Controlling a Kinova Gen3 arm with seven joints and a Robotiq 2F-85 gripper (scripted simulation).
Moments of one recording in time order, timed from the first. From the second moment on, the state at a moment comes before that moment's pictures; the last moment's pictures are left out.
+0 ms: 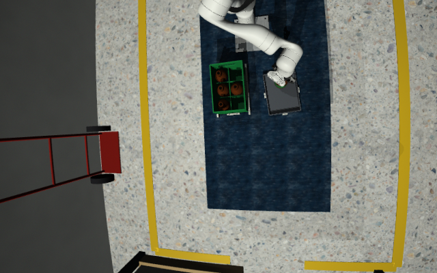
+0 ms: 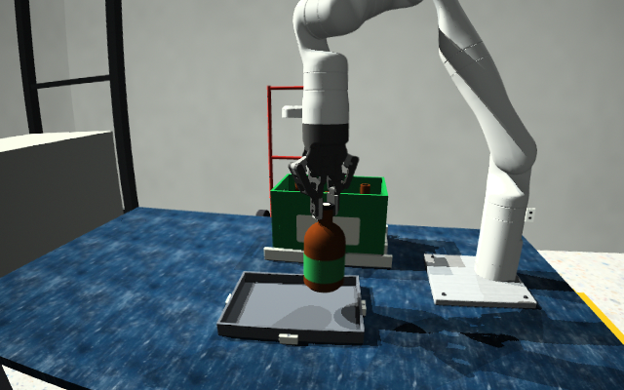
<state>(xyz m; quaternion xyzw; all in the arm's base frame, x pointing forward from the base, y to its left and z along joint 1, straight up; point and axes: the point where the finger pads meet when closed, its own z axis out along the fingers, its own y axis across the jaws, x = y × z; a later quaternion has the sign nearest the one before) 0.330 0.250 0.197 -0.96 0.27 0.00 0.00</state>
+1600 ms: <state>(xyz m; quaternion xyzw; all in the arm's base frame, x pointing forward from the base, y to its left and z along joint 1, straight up) 0.328 0.251 0.166 -0.96 0.27 0.00 0.00</state>
